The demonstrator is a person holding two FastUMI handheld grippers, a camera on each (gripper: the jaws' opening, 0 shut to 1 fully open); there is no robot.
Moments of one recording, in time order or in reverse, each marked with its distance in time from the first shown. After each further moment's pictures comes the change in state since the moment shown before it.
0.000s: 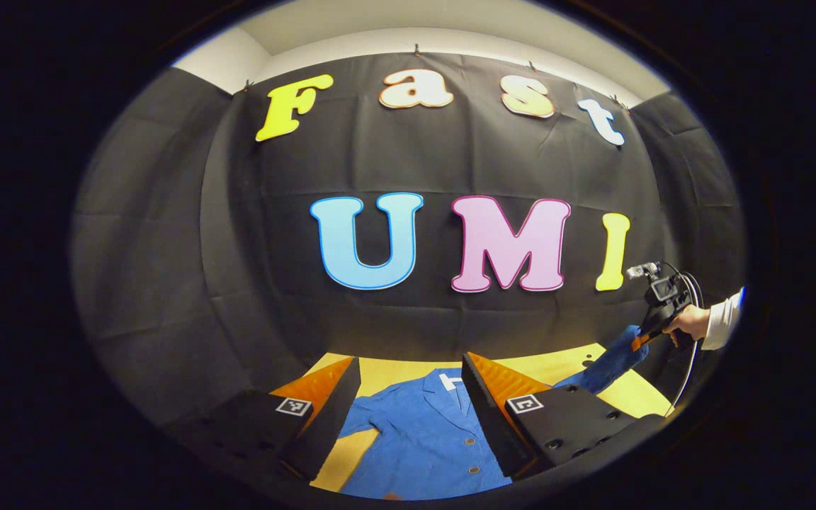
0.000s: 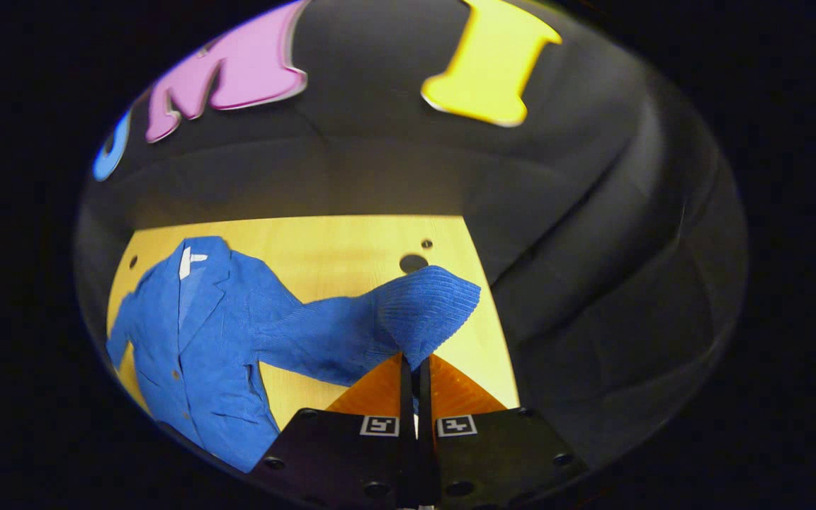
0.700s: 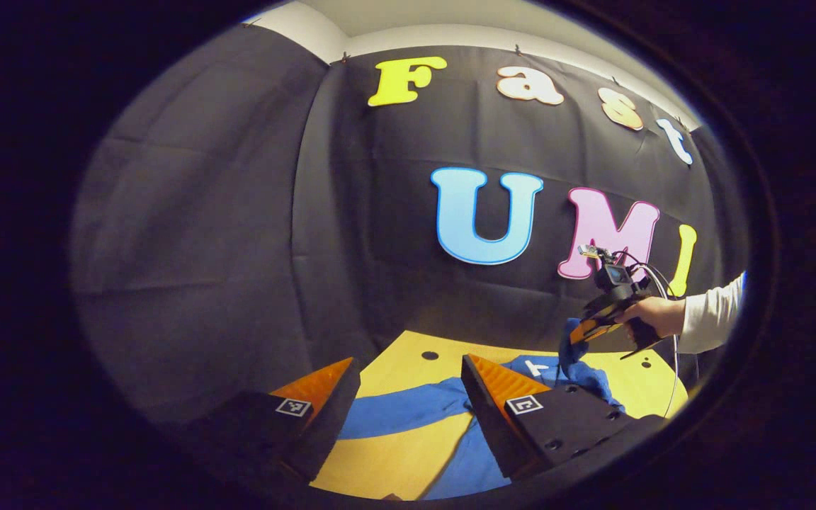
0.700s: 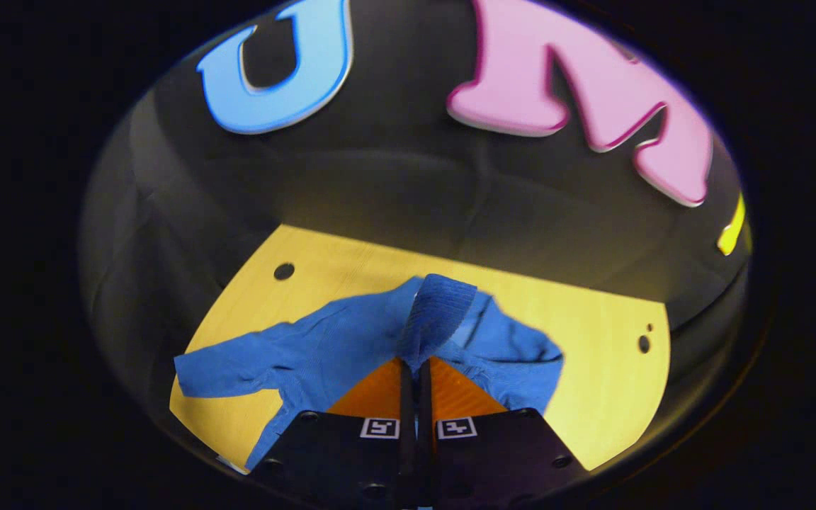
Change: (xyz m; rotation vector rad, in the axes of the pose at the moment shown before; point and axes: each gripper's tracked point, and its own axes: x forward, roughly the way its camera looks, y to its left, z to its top) left arm -0.008 0.219 -0.134 -0.174 0.140 0.266; right arm -0.008 0.478 0.037 -0.126 0.053 0.455
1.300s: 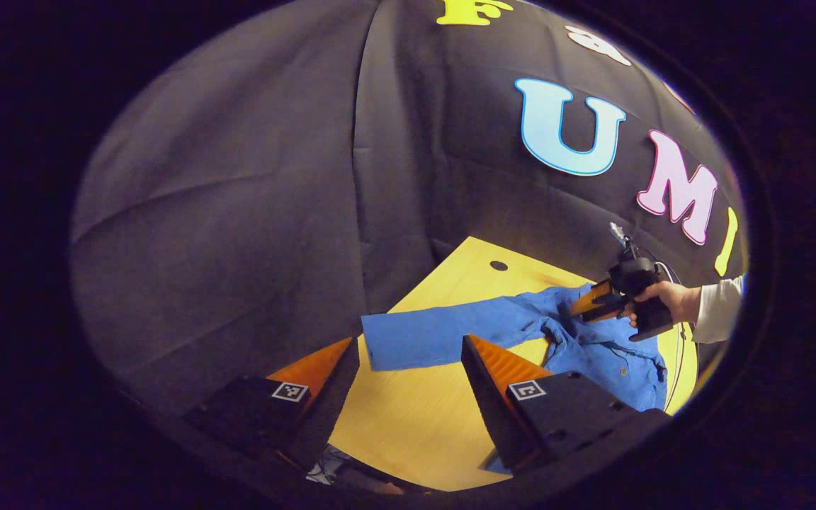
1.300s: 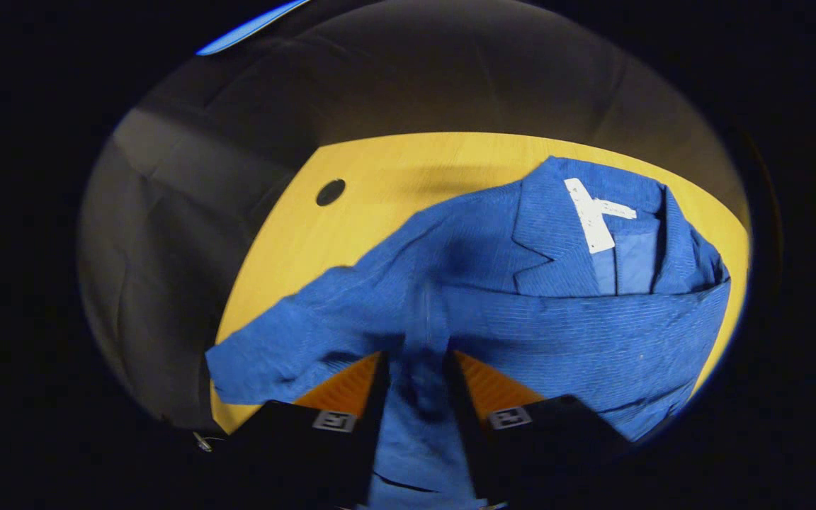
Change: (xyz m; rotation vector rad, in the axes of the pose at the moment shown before) left arm 0.035 0.077 -0.104 -0.110 0.319 0.085; right arm 0.092 0.120 -0.056 0.154 0.177 0.303
